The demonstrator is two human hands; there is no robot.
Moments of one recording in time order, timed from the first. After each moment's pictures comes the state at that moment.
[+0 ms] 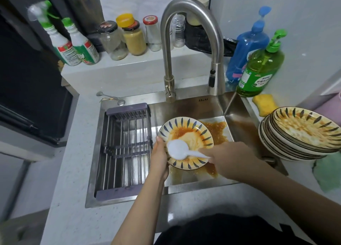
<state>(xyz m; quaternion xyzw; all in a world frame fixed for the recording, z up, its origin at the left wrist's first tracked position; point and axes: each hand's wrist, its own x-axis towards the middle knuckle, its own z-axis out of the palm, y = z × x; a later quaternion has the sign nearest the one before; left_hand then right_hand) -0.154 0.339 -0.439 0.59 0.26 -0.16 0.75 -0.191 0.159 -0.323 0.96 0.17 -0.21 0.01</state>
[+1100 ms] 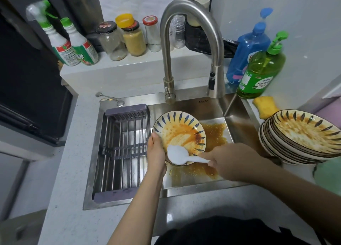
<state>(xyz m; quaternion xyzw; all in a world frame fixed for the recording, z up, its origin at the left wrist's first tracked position) -0.140 0.333 -0.423 0.62 0.26 -0.07 0.74 -0.180 0.155 -0.314 0.94 0.20 -0.28 0.01</state>
